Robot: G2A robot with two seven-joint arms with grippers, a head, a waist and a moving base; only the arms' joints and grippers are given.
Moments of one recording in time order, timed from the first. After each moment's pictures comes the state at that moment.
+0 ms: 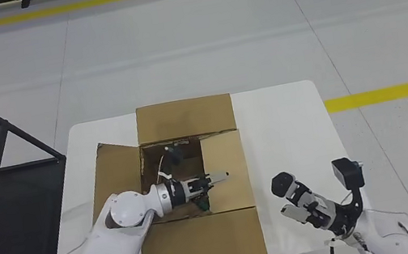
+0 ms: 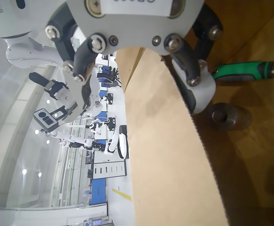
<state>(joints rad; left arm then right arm) 0.74 -1.19 -1.00 -1.20 -0.19 -0.25 -0.93 -1.40 -1.29 1.51 -1.78 -0.10 -0.81 0.66</state>
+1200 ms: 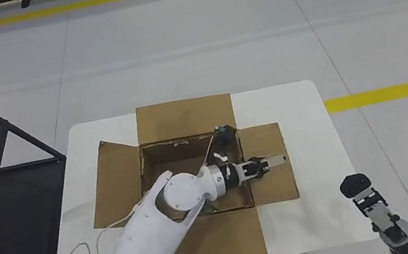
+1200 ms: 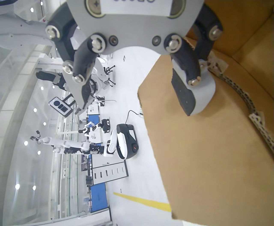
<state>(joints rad) 0.55 -1.34 -0.69 -1.22 -0.14 -0.08 -0.65 -1.69 -1.26 1.75 -1.85 -0.04 -0.97 0.33</state>
